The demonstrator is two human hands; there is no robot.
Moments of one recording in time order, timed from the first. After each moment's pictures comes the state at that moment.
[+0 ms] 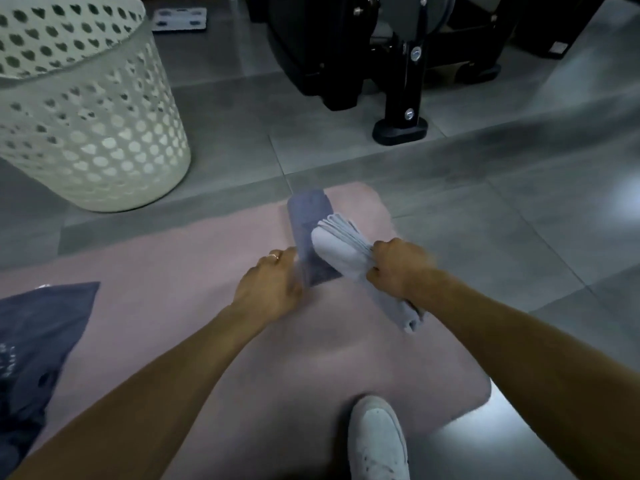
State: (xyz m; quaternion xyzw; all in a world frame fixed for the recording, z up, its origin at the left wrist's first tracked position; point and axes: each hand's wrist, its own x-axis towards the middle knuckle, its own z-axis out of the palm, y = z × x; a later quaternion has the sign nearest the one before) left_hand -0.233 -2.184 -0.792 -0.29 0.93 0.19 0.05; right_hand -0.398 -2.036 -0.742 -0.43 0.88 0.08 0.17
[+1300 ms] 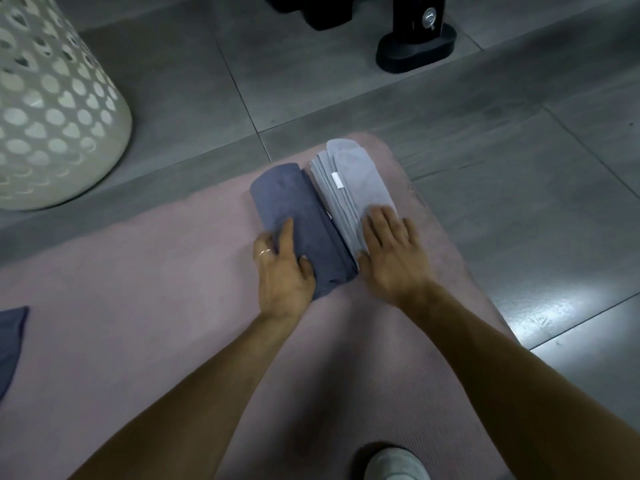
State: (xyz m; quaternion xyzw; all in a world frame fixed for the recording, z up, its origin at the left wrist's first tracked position) left_hand -0.327 -2.192 -0.933 -0.39 0.84 0.33 -0.15; right_hand -0.465 -2.065 -0.936 -0.46 0.89 -0.02 0.06
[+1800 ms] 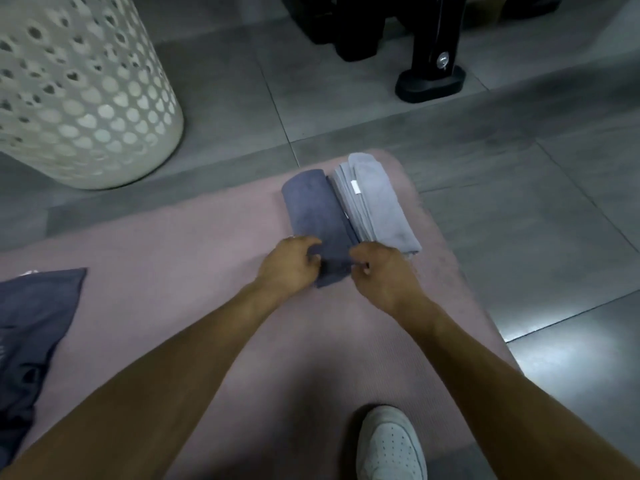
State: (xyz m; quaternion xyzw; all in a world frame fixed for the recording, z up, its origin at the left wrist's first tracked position) left_hand -0.285 -2.207 -0.858 -0.30 0.89 0.33 0.04; right_hand -0.400 -2.060 -0.865 -0.43 0.84 -0.30 0.18
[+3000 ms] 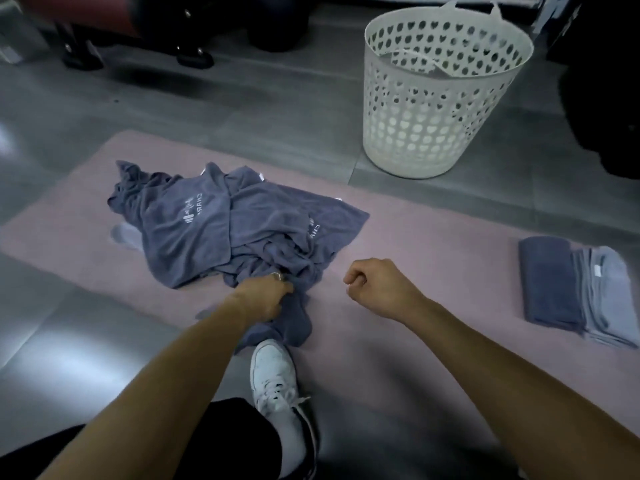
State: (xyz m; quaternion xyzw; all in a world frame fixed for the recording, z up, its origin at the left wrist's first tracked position) left_hand 0.270 -2.247 -0.775 -0.47 0.85 0.12 0.24; right_hand 0.039 -2.183 -0.700 -0.65 0.67 -0.10 0.33
